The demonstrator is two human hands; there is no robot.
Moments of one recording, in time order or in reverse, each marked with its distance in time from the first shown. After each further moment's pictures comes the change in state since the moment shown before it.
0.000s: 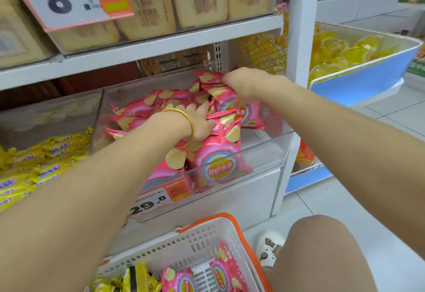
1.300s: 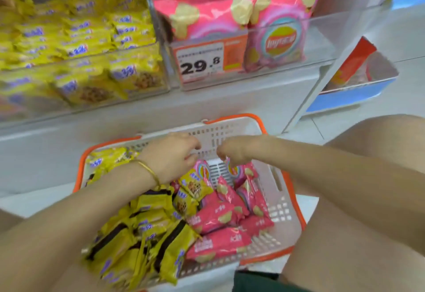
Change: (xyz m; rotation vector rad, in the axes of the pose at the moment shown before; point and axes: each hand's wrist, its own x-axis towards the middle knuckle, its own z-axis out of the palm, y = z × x) left_hand -0.179 -0.059 0.225 -0.335 -0.031 0.274; right_hand -0.122 -0.192 0.239 -0.035 -0.702 -0.457
